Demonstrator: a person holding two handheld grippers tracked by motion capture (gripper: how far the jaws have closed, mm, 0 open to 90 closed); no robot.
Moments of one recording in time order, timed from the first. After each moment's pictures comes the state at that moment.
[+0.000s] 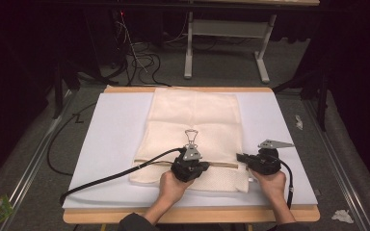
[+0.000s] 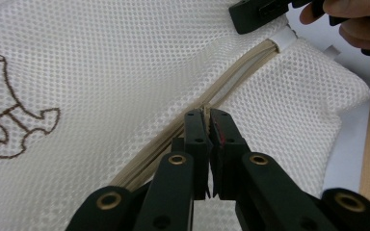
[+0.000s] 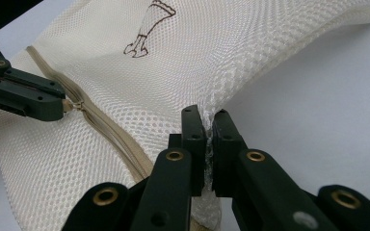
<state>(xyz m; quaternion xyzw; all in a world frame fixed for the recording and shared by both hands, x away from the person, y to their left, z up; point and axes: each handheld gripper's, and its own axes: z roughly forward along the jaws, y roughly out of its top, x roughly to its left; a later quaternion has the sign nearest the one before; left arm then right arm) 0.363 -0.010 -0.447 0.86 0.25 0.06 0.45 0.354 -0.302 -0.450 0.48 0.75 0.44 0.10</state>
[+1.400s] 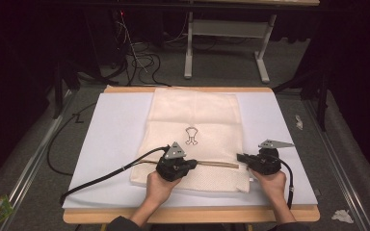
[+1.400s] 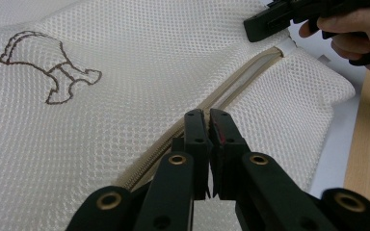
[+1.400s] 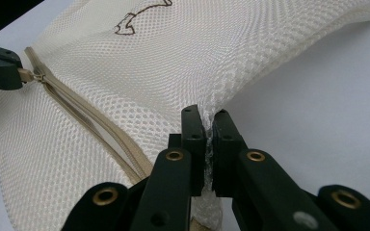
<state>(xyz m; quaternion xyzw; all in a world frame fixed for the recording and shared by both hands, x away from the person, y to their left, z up) 0.362 0.029 -0.437 0.84 0.27 0.05 0.47 0.355 -0.304 -0.452 0.48 0.75 0.44 0.10</state>
